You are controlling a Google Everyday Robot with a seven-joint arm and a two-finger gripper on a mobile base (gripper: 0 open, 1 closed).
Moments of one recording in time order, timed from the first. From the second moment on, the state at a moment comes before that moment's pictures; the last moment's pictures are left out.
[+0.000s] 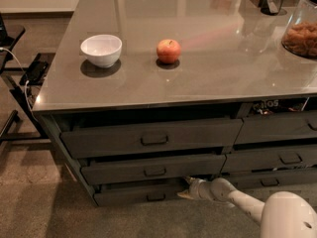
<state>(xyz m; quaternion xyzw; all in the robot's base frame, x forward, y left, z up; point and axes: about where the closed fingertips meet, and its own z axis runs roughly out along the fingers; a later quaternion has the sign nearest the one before) 0.603 -0.139 0.162 -0.58 0.71 0.10 0.38</state>
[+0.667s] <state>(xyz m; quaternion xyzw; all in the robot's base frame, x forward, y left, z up) 0.604 -0.141 0.172 -0.58 0.71 0.10 0.38</state>
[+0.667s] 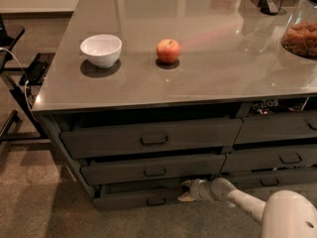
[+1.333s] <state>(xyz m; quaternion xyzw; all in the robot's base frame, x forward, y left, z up) 0.592 -0.143 0.174 -0.57 0.72 0.11 0.38</state>
